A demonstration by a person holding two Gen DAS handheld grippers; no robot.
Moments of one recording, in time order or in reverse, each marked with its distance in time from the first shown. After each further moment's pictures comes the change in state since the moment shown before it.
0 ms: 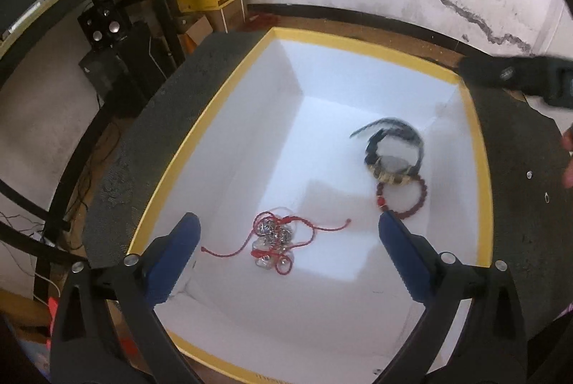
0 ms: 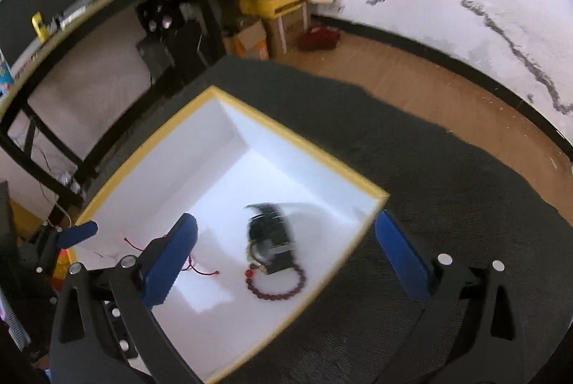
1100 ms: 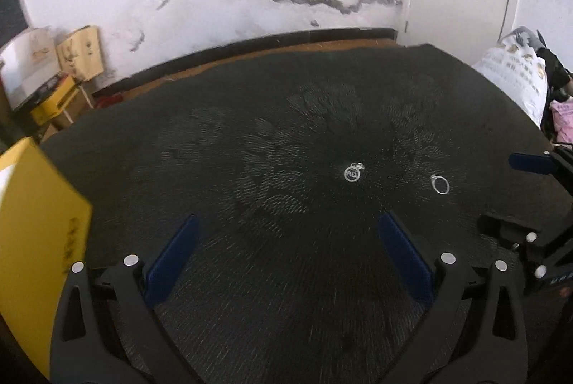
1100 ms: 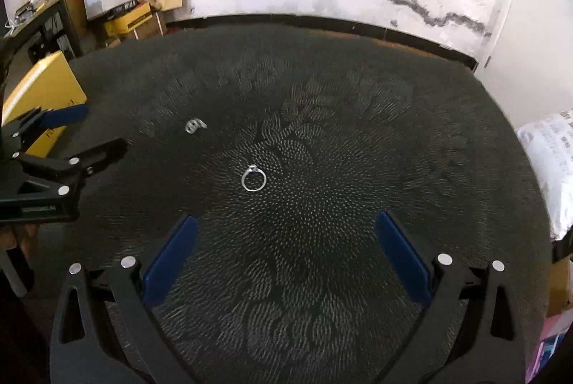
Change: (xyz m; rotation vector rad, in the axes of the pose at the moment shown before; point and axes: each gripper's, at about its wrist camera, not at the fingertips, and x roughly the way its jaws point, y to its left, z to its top) left arm 0.071 -0.358 -0.024 0.431 -0.172 -0.337; right arm -0.058 -0.286 -0.277 0.257 0.004 -0.321
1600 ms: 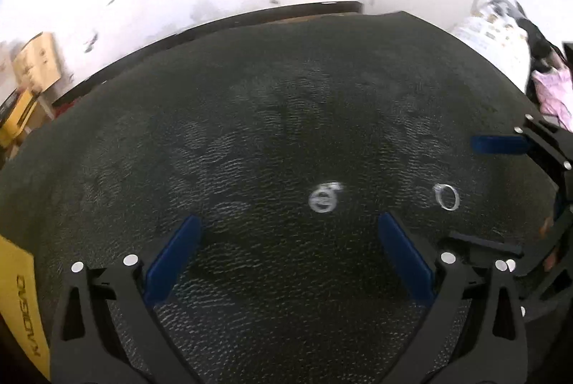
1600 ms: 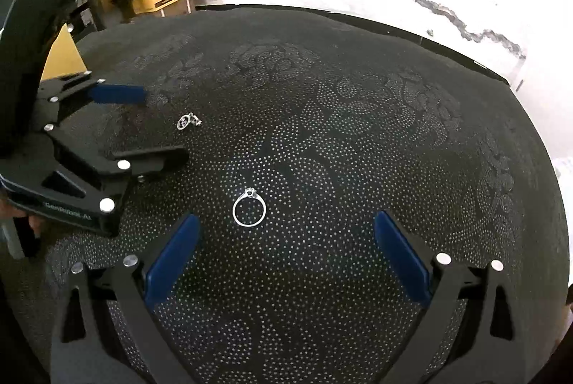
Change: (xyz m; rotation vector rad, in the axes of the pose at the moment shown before) left arm 0.062 -0.027 0.018 0.114 0.083 -0.116; right arm 0.039 0.003 0.018 -0.119 -0.008 0.091
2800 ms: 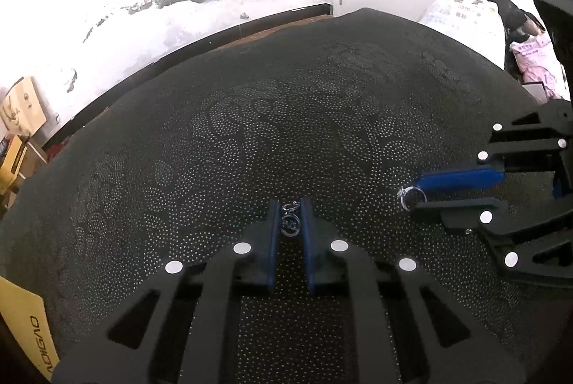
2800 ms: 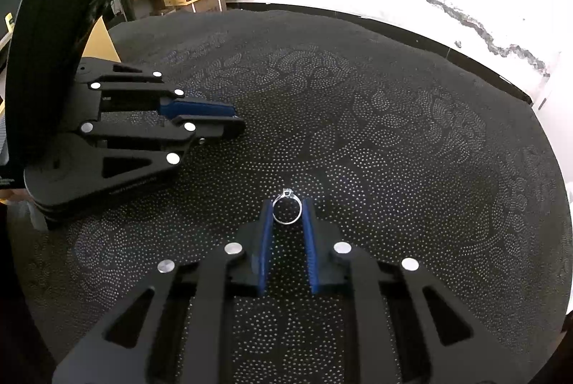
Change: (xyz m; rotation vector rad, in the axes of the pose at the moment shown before) left arm -0.009 -0.027 0.005 0.139 -0.046 -0.021; right arm -0.010 0.006 0.007 -0.068 -0.004 0.079
